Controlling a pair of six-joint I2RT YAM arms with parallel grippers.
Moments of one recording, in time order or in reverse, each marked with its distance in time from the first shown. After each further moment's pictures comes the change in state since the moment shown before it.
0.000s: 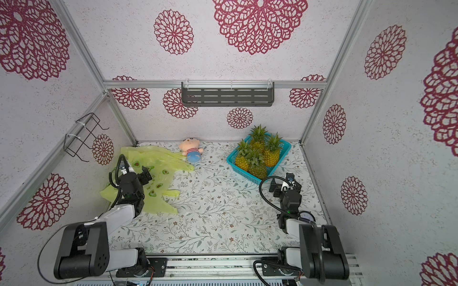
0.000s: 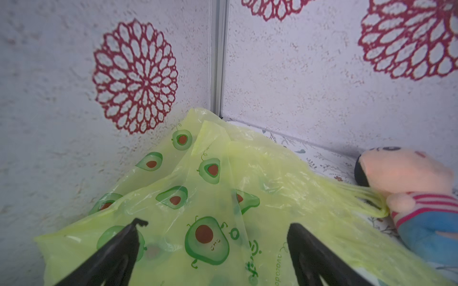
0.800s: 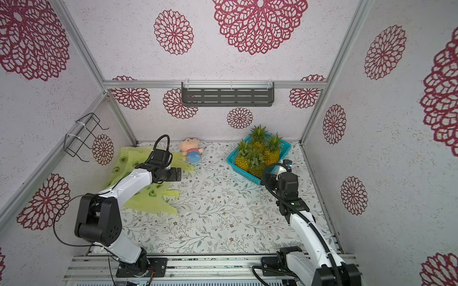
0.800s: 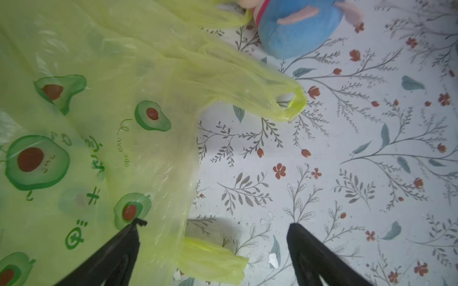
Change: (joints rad) left arm -0.279 0.406 0.649 -1.073 0.323 -0.060; right arm 0.208 -0.183 0.439 -0.954 -0.070 0.305
